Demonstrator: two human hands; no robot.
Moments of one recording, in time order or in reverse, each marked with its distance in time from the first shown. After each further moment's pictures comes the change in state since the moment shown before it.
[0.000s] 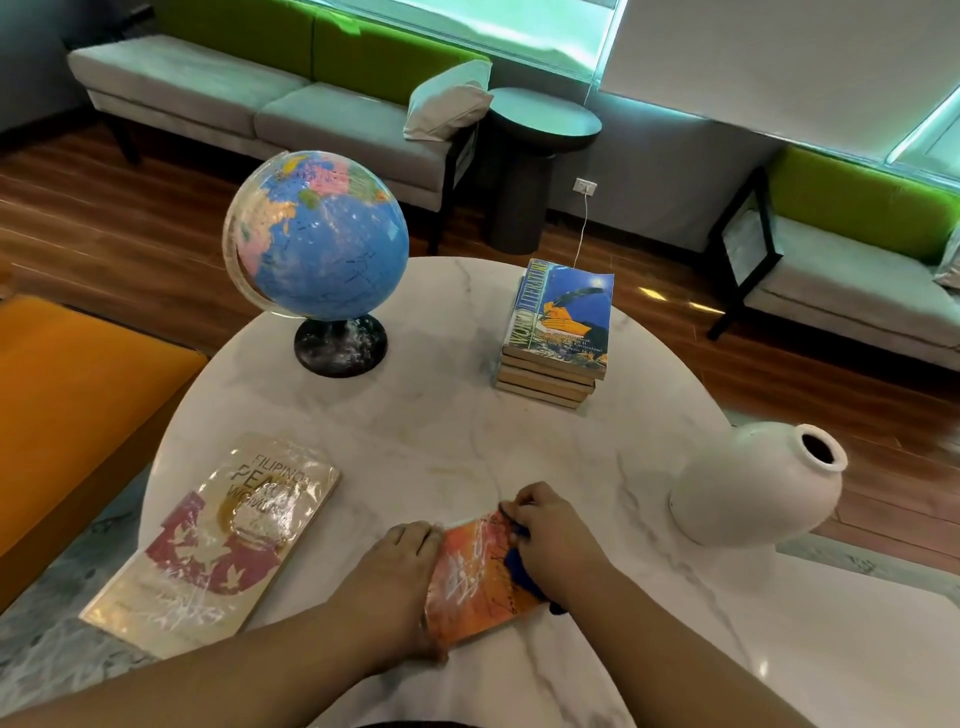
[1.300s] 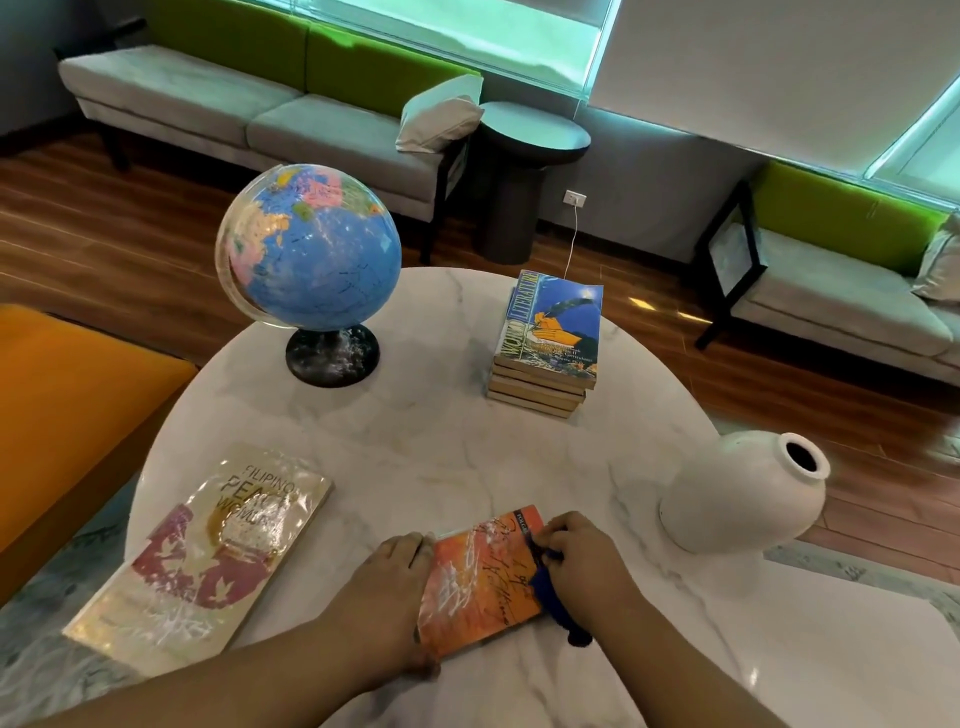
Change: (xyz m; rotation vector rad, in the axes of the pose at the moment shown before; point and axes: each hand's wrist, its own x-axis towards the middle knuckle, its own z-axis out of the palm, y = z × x) left_hand -0.001 0.002 0.001 -0.038 -0.017 0.001; right_hand -0.017 0.028 -0.013 0.112 0.093 0.119
